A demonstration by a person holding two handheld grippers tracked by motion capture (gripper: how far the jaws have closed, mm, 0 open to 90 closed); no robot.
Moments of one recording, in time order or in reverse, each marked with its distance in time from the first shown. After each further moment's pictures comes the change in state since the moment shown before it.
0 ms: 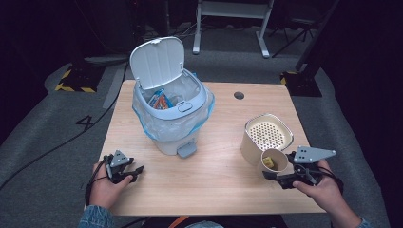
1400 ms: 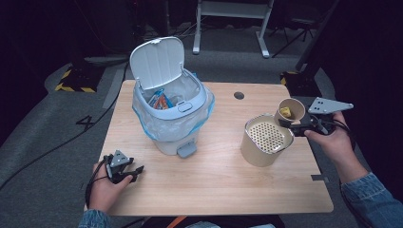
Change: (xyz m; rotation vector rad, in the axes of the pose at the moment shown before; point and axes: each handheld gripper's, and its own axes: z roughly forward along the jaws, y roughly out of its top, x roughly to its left) left arm 0.000 0.000 0.000 -0.004 0.002 -0.005; right arm -0.109 0.068 -0.020 -0.060 -0.251 -0.164
